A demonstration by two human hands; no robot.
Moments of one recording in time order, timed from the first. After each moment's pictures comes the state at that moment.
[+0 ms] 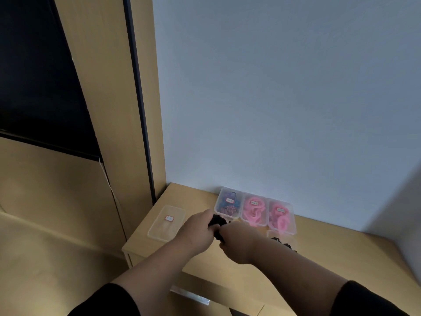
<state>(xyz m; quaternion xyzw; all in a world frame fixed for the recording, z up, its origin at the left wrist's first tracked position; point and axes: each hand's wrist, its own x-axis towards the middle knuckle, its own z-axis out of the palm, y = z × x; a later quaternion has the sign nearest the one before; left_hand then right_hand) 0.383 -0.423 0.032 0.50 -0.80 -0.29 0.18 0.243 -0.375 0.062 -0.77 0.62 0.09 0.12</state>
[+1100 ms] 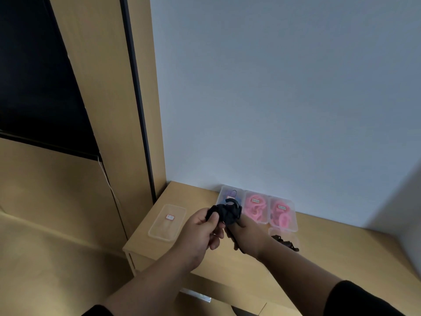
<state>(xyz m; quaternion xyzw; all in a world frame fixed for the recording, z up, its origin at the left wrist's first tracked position) 0.382 -0.397 0.035 0.37 -0.49 -0.67 0.42 0.223 -0.378 0.036 -0.60 0.63 -0.30 0.39</state>
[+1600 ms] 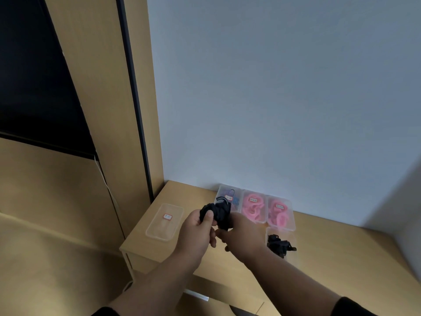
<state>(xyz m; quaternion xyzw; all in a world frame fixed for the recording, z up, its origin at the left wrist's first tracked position) 0.372 -0.404 0.020 0.50 -0.50 -0.57 0.42 0.247 -0.370 0.046 -0.56 0.71 -0.31 0.29</state>
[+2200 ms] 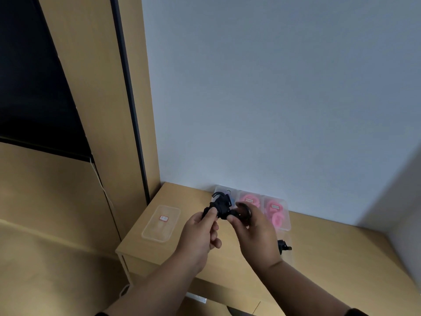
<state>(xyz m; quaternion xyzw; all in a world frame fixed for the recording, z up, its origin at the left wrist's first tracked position) 0.356 -0.391 0.036 0.44 -0.36 -0.69 0.45 0.226 -0.342 0.042 -0.55 0.67 -0.48 0.12</state>
